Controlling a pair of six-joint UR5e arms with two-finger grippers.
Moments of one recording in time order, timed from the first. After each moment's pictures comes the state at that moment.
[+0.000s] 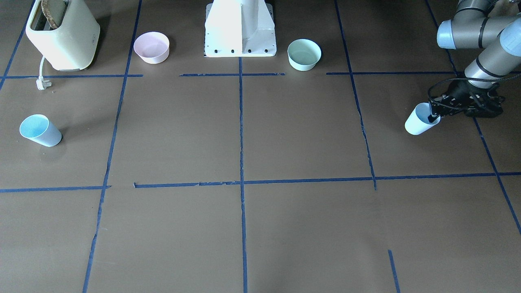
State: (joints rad) left arm -1.00 -1.50 -1.76 -2.14 -2.21 -0.84; right arm 1.61 -1.86 1.87 -1.69 2.37 -0.22
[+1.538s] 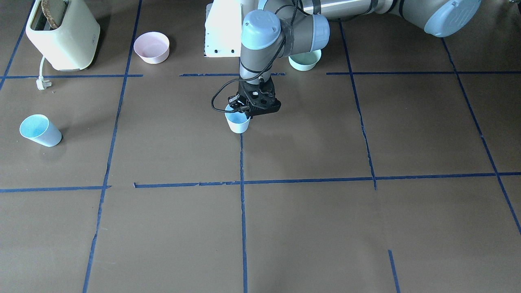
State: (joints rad) left arm -0.47 -2.38 -1.57 -1.61 -1.86 -1.48; right arm 1.61 -1.86 1.87 -1.69 2.38 -0.22
